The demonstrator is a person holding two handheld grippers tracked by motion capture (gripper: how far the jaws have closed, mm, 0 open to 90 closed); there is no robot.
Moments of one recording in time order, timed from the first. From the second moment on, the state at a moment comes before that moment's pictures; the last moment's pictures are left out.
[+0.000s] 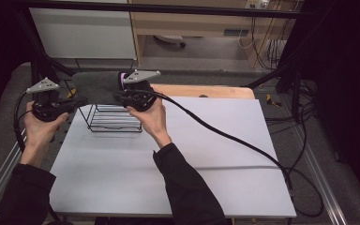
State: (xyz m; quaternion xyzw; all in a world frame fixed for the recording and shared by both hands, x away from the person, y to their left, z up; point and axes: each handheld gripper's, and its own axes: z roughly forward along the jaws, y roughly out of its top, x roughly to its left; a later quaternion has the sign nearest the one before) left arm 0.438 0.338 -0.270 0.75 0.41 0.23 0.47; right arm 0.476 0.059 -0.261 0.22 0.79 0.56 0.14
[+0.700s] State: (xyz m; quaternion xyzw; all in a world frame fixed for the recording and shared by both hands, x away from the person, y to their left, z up) left arm 0.404 0.325 -0.292 0.77 0.41 0.21 0.44; right arm 0.443 -0.039 -0.240 0.28 0.79 0.53 0.16
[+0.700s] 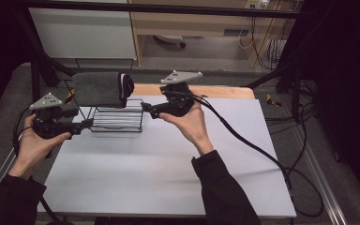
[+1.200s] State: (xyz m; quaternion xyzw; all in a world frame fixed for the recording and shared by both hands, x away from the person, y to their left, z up) left arm 0.391 0.288 -0.338 0.79 0.38 0.18 0.45; right arm 0.419 -0.138 -0.300 0.33 0.78 0.52 0.14
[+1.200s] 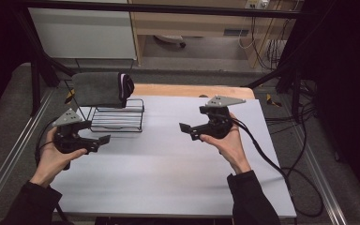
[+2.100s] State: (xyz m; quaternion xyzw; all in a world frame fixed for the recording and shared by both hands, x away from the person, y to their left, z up) left arm 0.371 0.275 -0.430 0.82 0.36 0.15 0.43; right arm 0.375 -0.256 -0.442 0.40 0.78 0.48 0.10
